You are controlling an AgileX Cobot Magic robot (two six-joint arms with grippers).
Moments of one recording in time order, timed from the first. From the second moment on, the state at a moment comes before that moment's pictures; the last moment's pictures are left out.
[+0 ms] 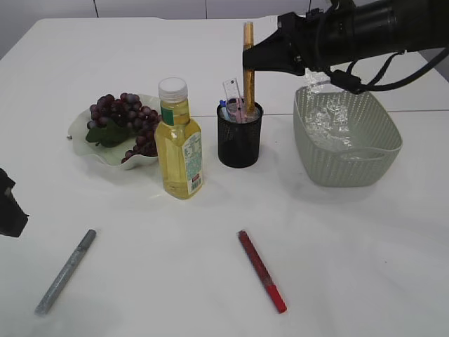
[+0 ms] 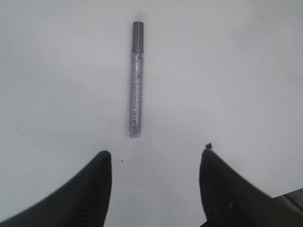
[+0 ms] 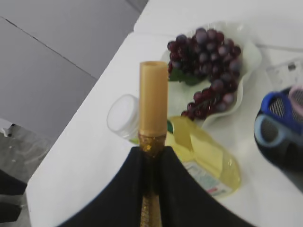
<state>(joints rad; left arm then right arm) -0.27 1.29 -0.88 -0.16 0.95 -0.05 0.10 1.94 -1.50 1.37 0.96 -1.09</state>
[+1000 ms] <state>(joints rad) -0.27 1.29 -0.88 -0.17 0.95 -0.05 0.10 2.15 -1.56 1.78 0.73 -1.92</state>
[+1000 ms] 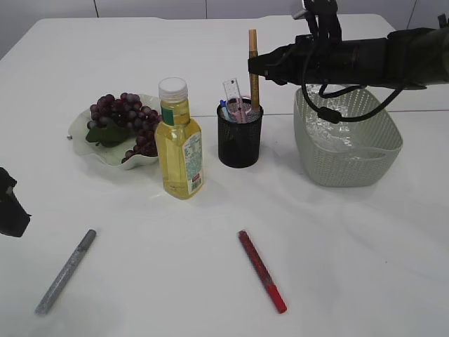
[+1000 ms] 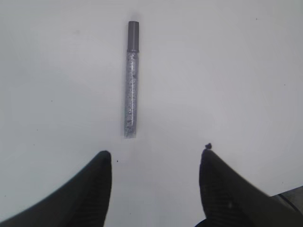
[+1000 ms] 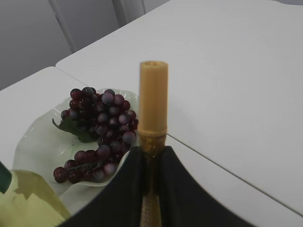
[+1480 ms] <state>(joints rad) -0.27 1.29 -0.88 -0.17 0.95 -0.05 0.10 2.22 -1.60 1.78 0.74 -1.92</state>
